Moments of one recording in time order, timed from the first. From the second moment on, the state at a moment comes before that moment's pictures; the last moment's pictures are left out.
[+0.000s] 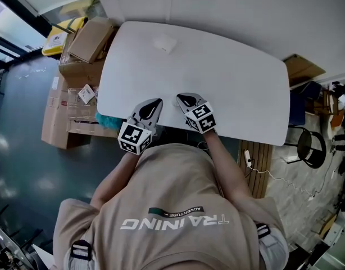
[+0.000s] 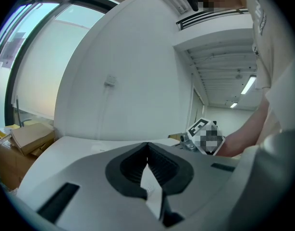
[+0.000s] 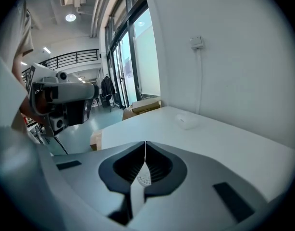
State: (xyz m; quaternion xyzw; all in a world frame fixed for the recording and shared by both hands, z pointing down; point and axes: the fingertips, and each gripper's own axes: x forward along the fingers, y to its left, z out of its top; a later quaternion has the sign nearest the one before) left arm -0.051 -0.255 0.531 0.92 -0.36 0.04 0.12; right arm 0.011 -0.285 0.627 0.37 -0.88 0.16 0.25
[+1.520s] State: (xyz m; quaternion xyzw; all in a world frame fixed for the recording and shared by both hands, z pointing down) left arm -0.063 -0.265 0.530 0.93 -0.35 0.03 0.13; right arm 0.014 -0.284 0.691 0.38 -0.83 0.18 0.36
